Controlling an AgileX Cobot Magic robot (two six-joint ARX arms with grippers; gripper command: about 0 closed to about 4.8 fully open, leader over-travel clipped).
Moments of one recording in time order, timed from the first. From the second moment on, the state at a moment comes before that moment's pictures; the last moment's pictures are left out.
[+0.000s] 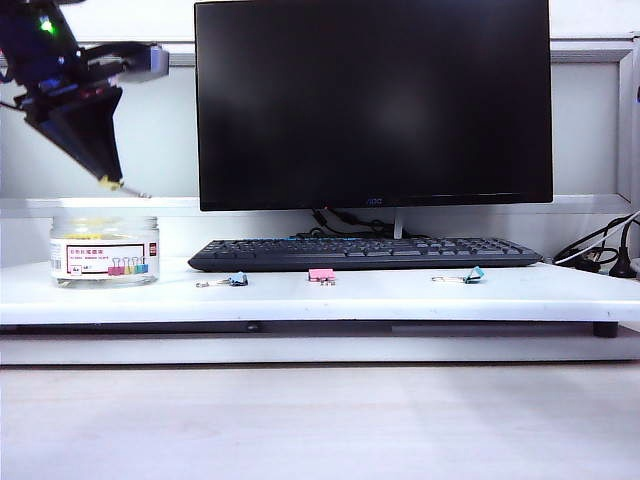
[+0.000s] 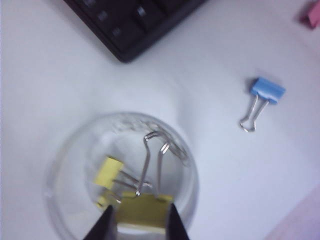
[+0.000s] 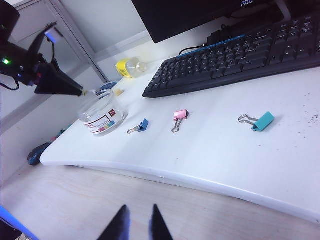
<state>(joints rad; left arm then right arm) -0.16 1.65 1.51 -0.88 0.22 0.50 0.08 0.00 0.12 -0.15 -0.59 0.44</state>
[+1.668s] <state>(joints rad) -0.16 1.26 1.47 -0.93 0.20 0.20 0.08 0.00 0.12 -0.15 -0.58 0.44</state>
